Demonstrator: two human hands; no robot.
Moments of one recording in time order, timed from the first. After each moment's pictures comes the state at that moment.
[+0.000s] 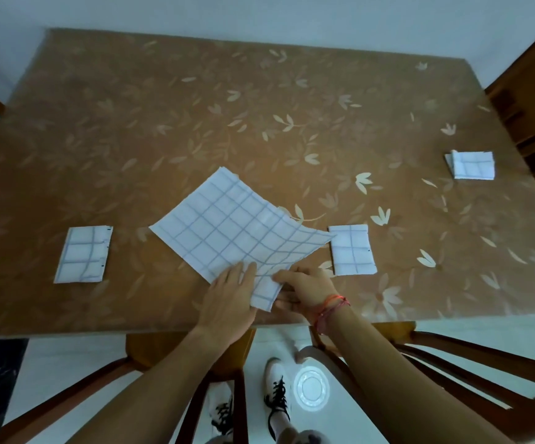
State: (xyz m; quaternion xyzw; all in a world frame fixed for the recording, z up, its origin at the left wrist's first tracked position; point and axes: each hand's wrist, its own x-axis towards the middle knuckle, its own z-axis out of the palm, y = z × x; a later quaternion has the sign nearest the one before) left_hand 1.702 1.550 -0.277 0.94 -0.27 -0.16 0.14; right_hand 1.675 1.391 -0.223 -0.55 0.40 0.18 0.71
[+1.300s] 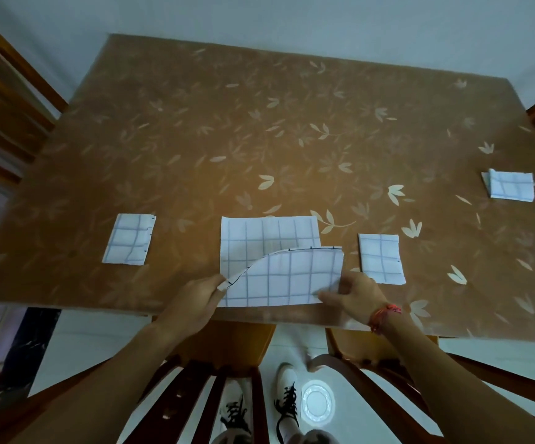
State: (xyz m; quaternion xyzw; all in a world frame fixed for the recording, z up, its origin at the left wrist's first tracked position) left_hand 1.718 1.662 -0.267 0.91 -0.18 -0.21 0.32; right_hand 1.653 1.348 -0.243 -0.87 0.20 0.20 0.41
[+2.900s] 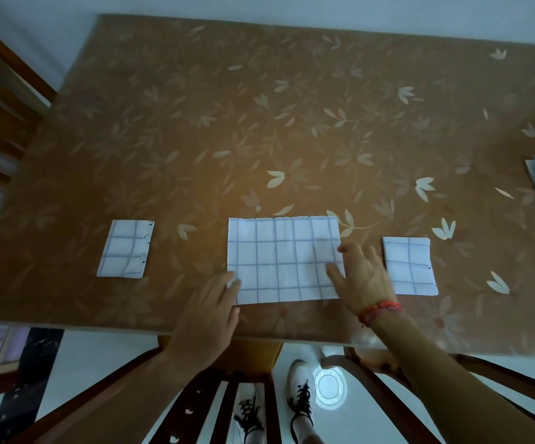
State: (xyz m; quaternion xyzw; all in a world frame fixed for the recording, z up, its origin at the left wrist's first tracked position) left_hand 1.718 1.657 -0.302 0.95 -0.28 -0.02 0.16; right_hand 1.708 1.372 -0.260 -0.95 0.21 0.08 0.21
